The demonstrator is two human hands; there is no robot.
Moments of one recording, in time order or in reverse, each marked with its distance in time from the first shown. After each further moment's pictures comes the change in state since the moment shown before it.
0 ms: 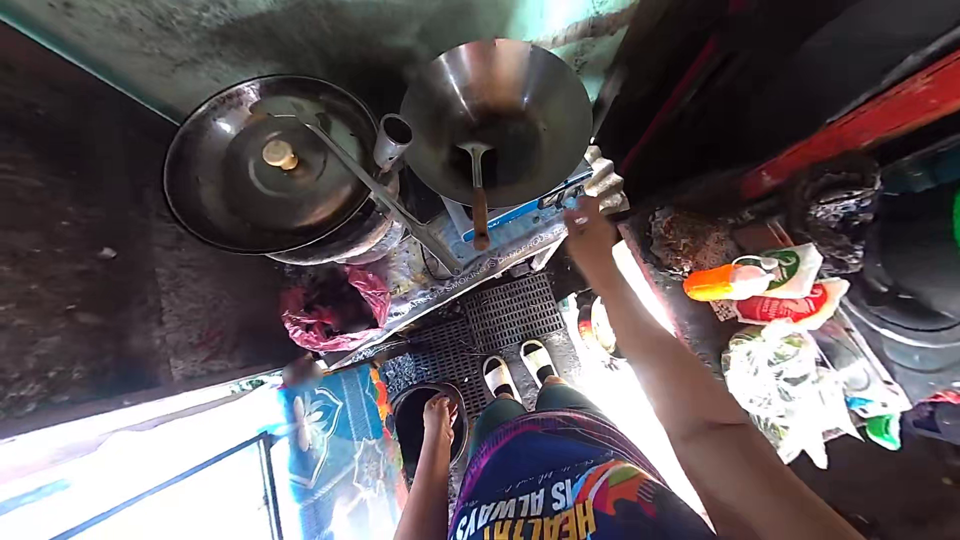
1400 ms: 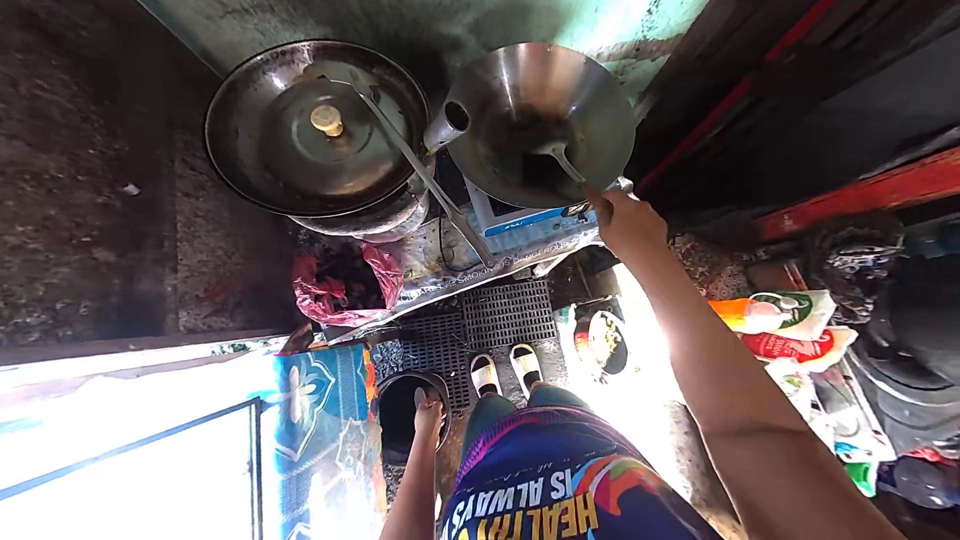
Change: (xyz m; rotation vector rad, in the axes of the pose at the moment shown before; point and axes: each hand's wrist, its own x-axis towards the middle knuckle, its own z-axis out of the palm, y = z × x) left_hand 0.038 -0.045 -0.026 0.249 -0.039 -0.022; right_hand 0.021 -0.068 -0.029 -0.639 -0.197 0.056
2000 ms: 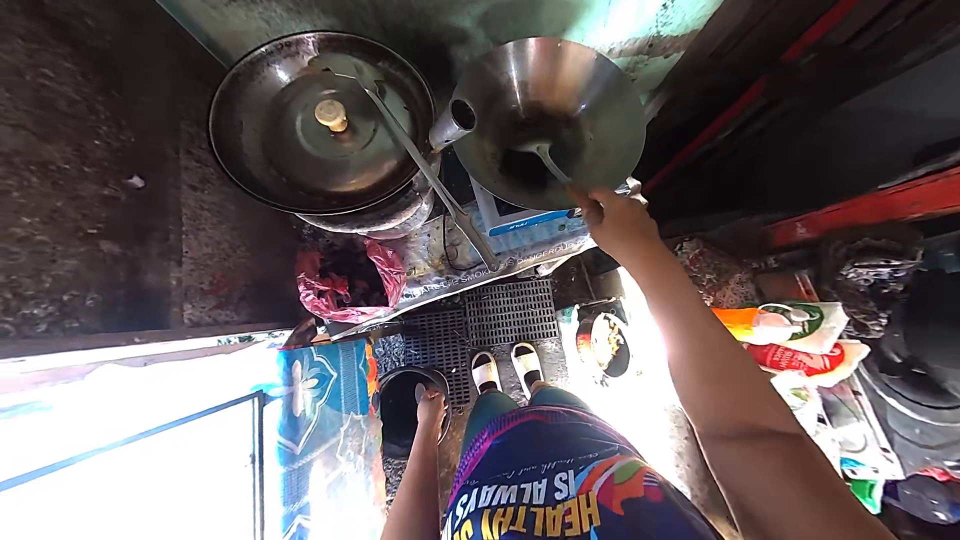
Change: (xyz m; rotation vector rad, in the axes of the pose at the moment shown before) left_hand 0.011 0.007 0.007 0.010 0.010 0.001; right_hand 0.003 -0.014 -0.003 0.101 -0.042 -0.166
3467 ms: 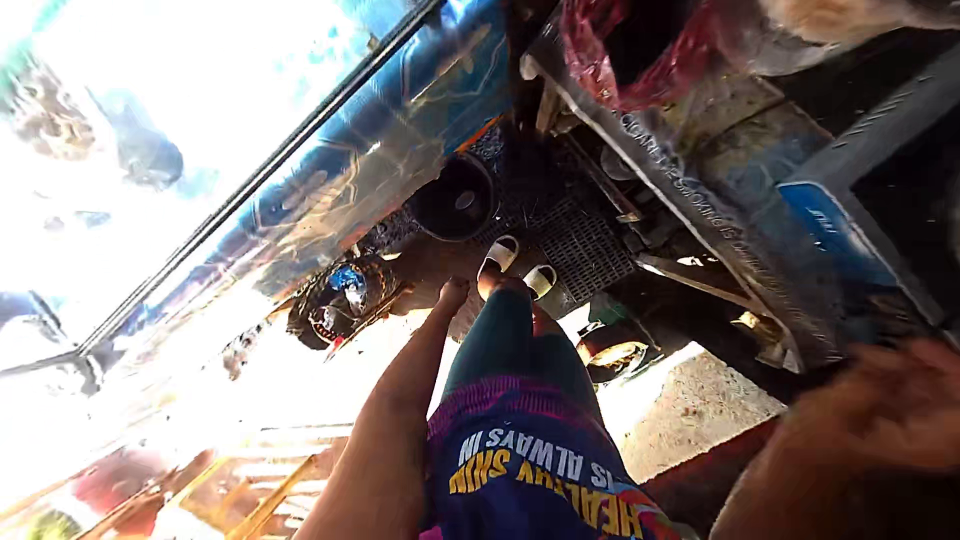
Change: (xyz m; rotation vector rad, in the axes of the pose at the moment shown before) left_hand -0.037 -0.182 0.078 -0.385 0.059 -0.267; right_hand -0.068 0.058 0.110 0.219 0.310 -1.071
